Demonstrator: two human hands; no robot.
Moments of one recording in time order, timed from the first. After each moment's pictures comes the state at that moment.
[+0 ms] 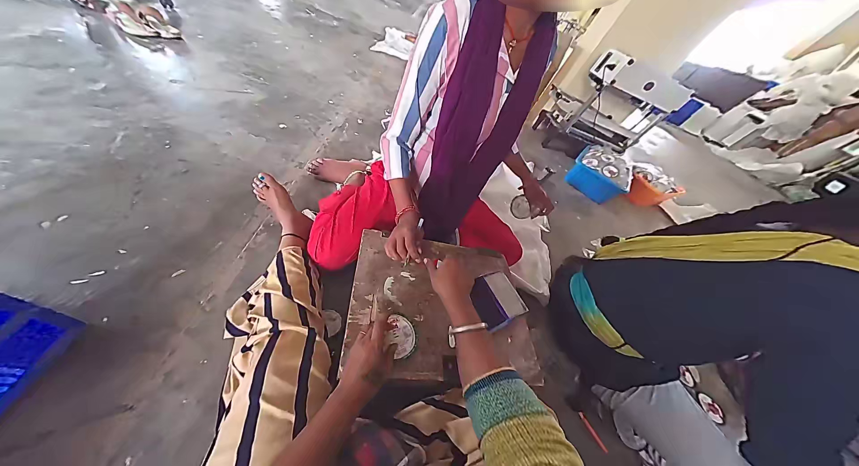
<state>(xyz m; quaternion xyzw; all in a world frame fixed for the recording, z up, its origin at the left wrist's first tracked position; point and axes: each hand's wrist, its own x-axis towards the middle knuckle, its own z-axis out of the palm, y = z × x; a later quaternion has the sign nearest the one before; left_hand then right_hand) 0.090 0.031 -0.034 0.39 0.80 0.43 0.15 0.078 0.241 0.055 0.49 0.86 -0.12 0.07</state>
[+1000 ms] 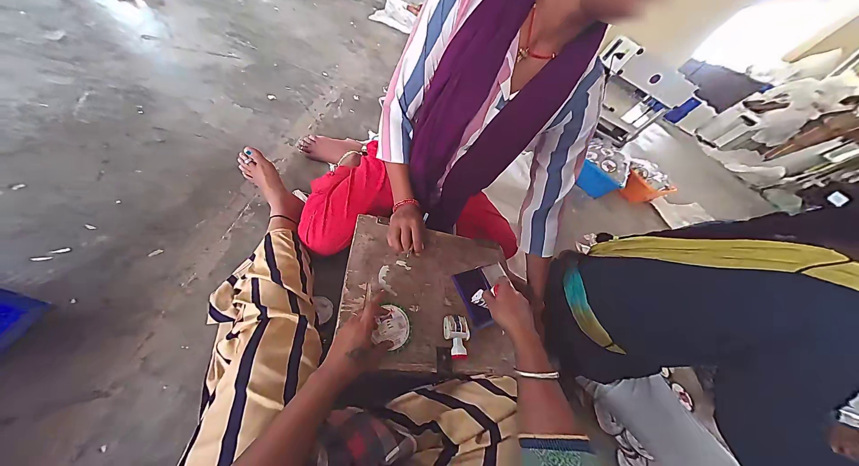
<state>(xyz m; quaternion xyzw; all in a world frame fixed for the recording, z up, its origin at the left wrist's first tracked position) 0.060 0.029 -0.035 0.43 0.75 0.44 0.23 0.191 0.285 0.071 0.52 0.84 -0.13 0.11</state>
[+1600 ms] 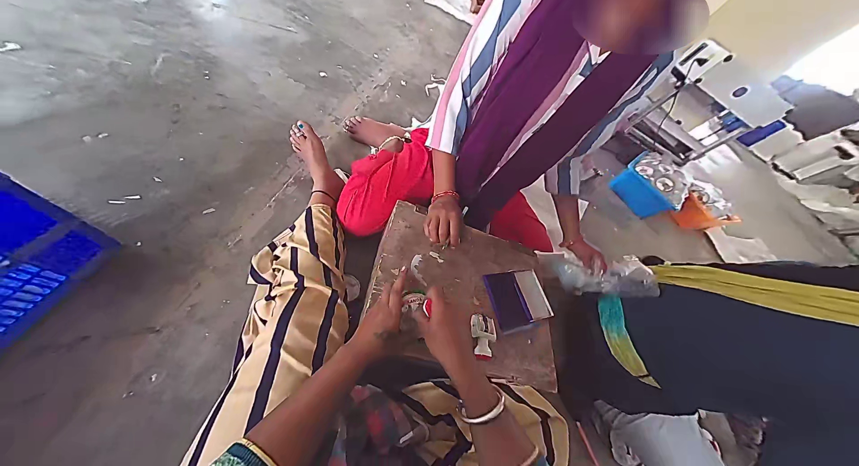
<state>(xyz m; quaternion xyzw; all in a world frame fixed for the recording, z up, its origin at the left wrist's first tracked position) 0.062 0.023 -0.030 0.40 0.76 0.45 0.24 0.134 0.124 0.064 0.31 0.92 -0.19 0.15</state>
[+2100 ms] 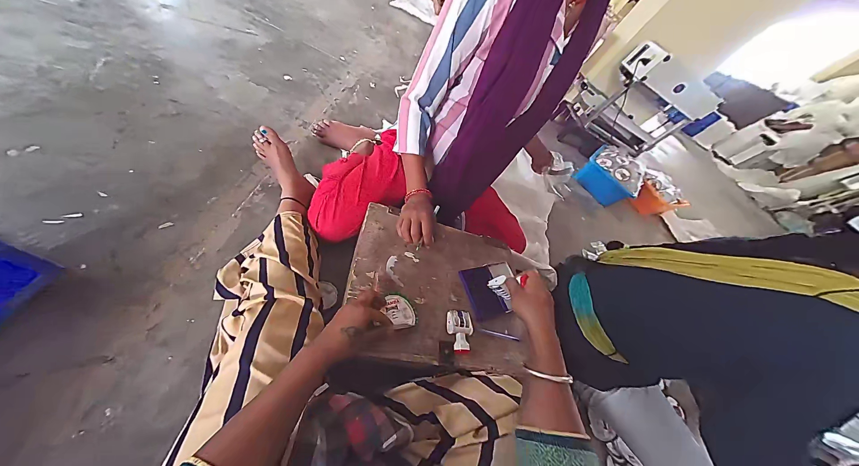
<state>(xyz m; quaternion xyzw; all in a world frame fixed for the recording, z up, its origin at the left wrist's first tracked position) 0.038 0.016 -0.033 0.52 0.69 0.43 0.26 0.196 0.280 0.095 0.55 0.82 -0.16 -0.03</state>
